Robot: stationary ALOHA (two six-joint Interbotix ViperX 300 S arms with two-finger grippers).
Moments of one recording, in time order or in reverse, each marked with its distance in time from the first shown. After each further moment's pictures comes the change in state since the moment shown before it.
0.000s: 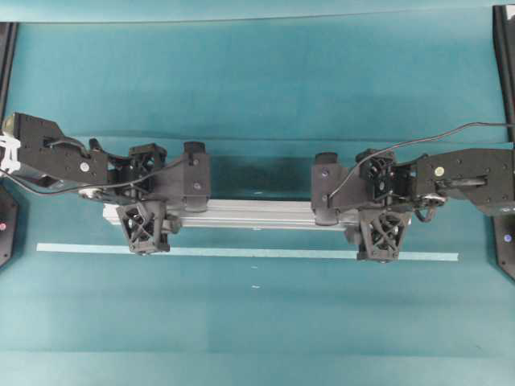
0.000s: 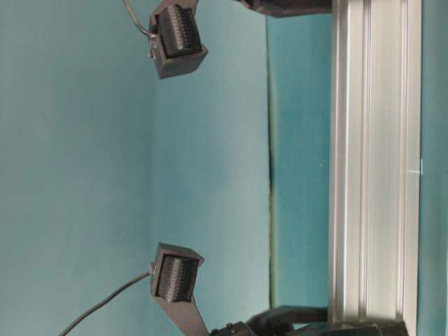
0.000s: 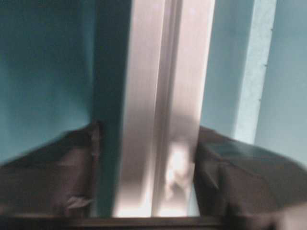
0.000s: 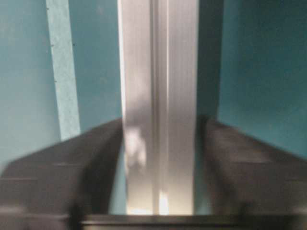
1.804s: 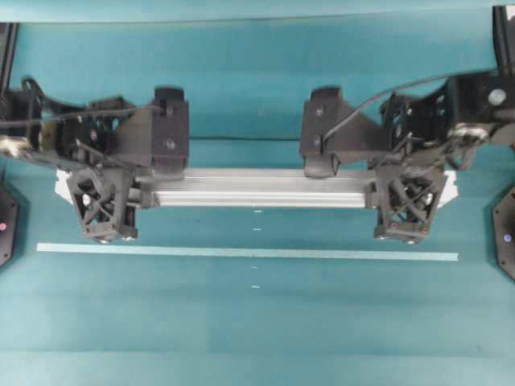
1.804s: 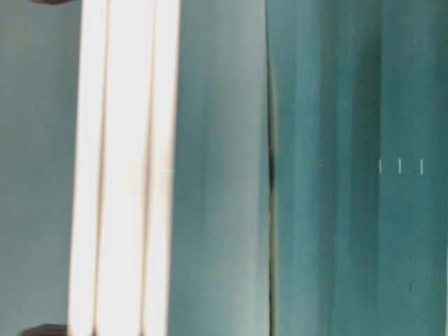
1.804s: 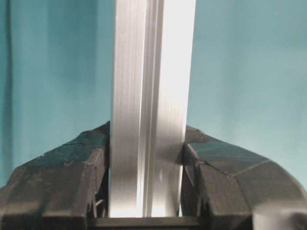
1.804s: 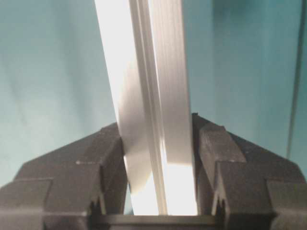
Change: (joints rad) left arm -0.046 -0.314 -0.414 0.000 0.712 -0.038; right arm 0.014 -0.167 -0.580 0.026 0.913 0.137
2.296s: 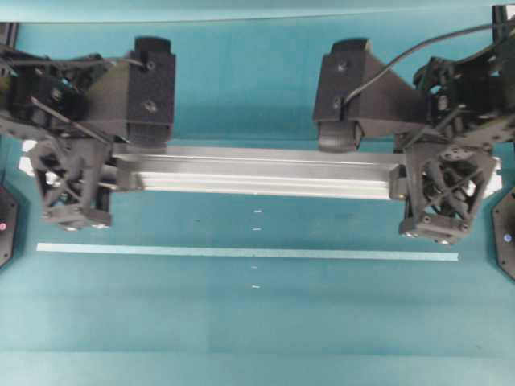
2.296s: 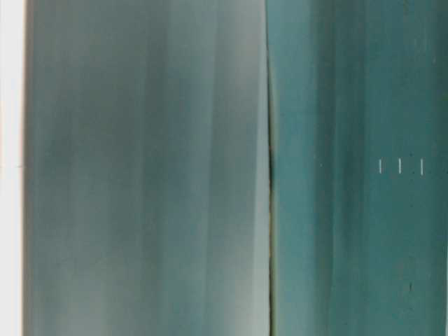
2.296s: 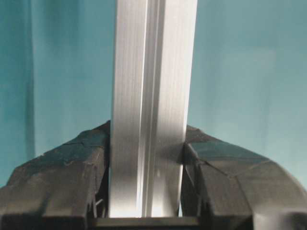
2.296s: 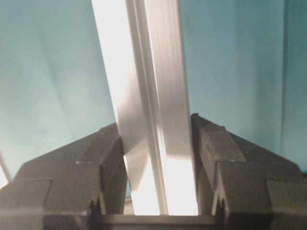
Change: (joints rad) left arm -0.031 0.015 -0.299 -0.003 0.307 0.000; right arm 0.072 0.021 -0.334 -0.023 0.267 0.140
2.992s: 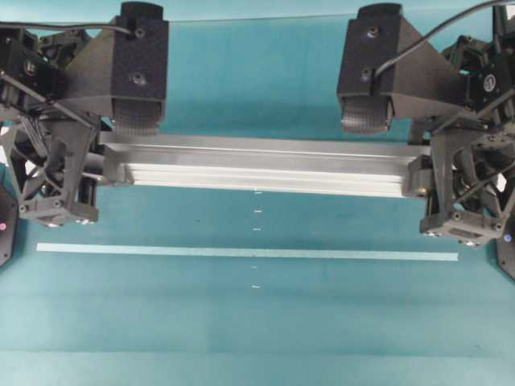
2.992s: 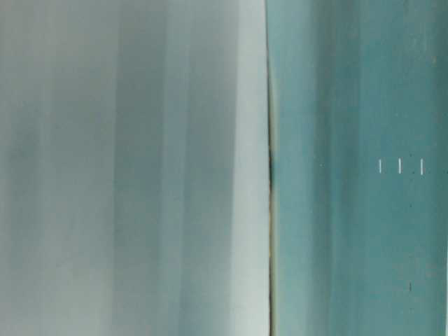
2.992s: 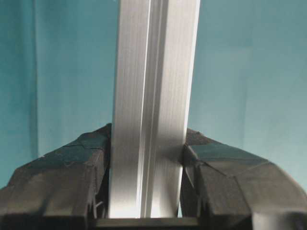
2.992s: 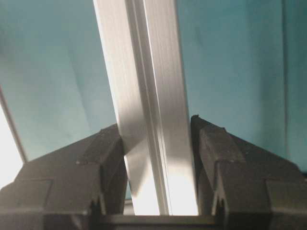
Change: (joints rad) left arm -0.017 0.043 -0.172 -0.002 0.094 -0.031; right arm 0.020 0.002 -0.121 -0.005 0.051 0.037
